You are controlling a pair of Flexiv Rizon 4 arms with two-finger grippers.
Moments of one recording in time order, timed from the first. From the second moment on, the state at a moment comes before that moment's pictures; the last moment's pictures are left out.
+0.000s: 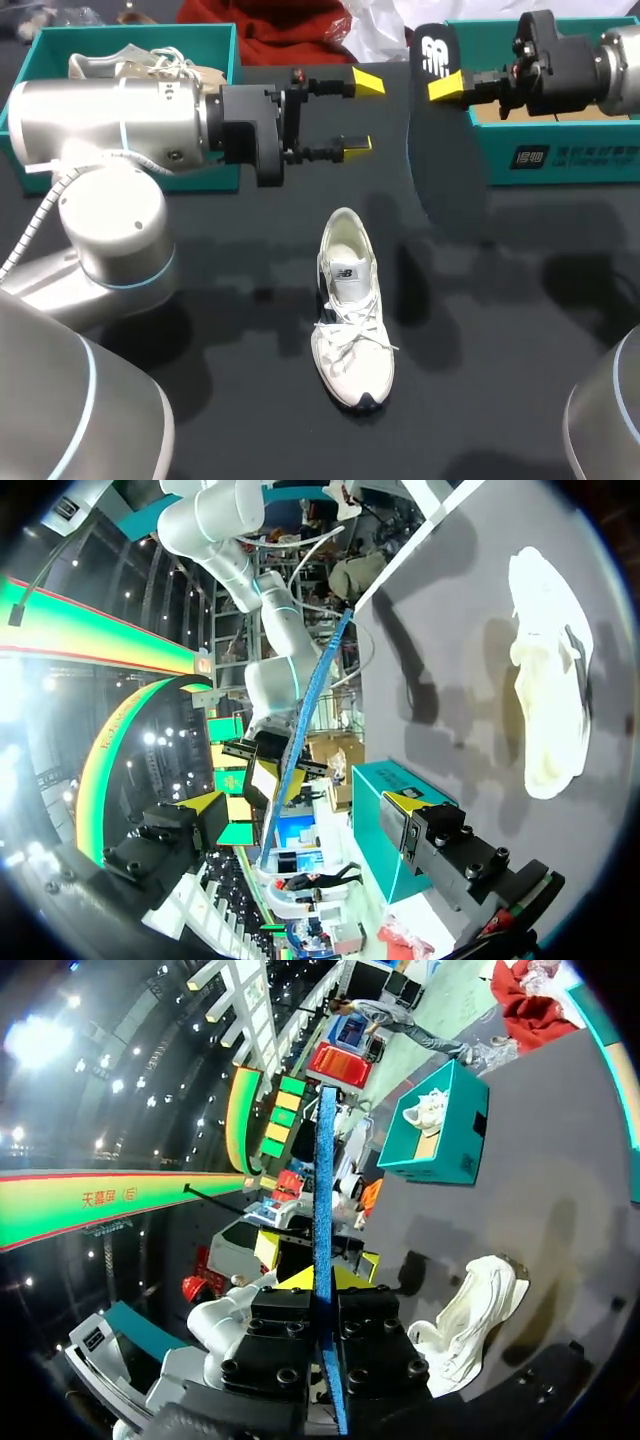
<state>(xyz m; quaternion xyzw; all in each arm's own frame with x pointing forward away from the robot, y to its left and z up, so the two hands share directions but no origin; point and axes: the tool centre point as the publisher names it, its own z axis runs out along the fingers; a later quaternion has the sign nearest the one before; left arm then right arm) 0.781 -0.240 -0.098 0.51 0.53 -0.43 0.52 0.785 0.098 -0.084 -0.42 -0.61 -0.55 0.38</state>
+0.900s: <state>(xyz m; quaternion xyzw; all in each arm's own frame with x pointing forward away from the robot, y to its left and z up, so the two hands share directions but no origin) 0.795 -0.261 -0.106 0.50 0.53 -0.46 0.50 0.827 0.123 -0.104 -0.48 -0.55 -0.52 0.45</state>
